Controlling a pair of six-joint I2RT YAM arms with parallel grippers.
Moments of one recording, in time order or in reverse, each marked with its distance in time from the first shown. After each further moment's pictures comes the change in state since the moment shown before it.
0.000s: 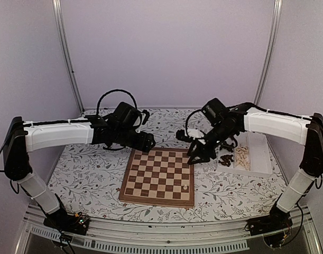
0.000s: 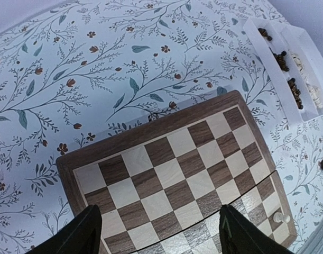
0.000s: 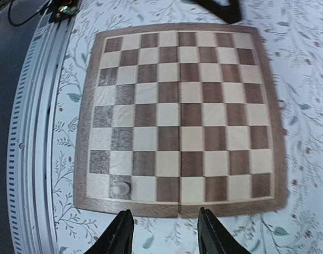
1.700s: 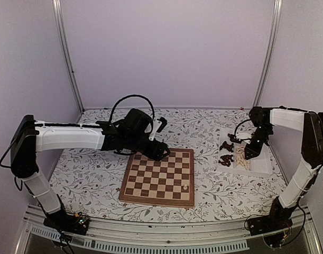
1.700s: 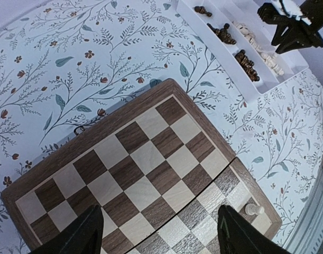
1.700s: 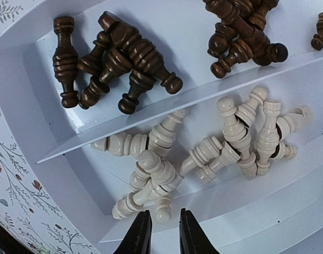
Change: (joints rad) left arm -0.080 0.085 0.007 0.137 0.147 0.104; right arm -0.653 0.001 -0.143 -0.180 0.444 -0.211
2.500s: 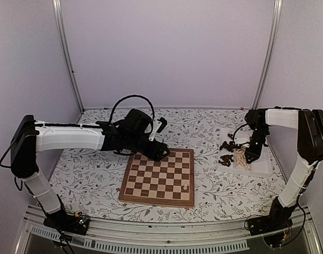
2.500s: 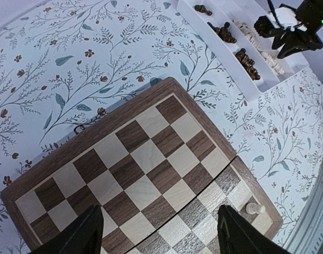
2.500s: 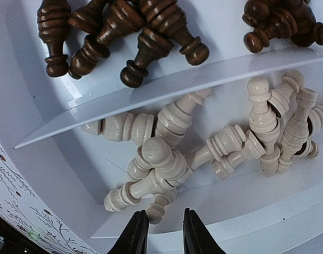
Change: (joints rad) left arm 0.000 0.000 -0.003 0.000 0.000 0.003; right arm 0.030 0.076 0.029 -0.059 0.108 -0.048
